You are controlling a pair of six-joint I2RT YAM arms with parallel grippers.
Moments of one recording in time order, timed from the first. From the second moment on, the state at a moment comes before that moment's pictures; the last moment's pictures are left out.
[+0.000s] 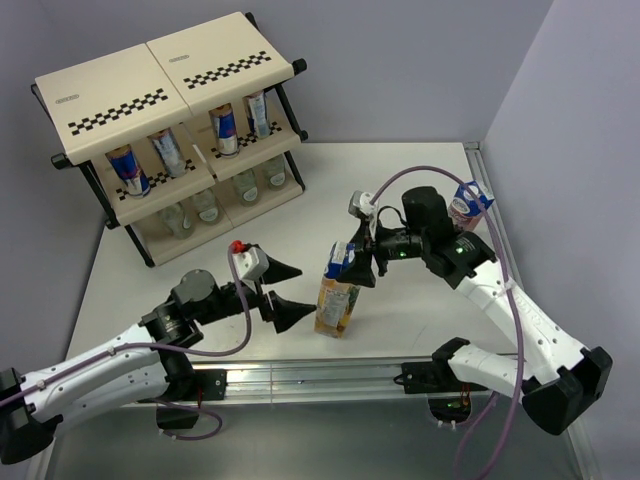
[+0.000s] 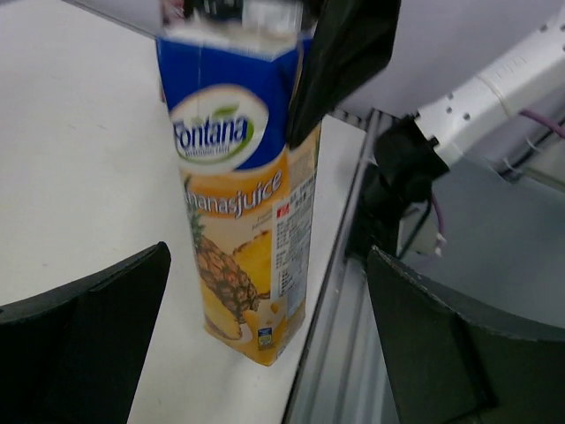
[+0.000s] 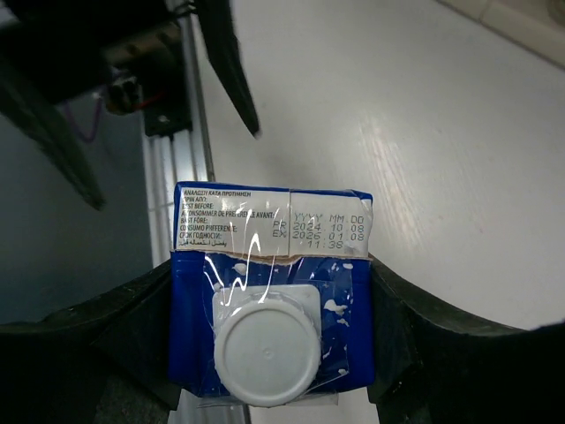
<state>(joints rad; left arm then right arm) -0.97 0.69 0.48 0.24 0.24 -0.26 0.53 1.03 1.02 -0.56 -0.79 -0.19</state>
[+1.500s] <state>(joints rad) -1.00 0.99 0.53 0.40 0.58 -0.34 0.67 1.03 1.17 -0.67 -1.00 -0.32</state>
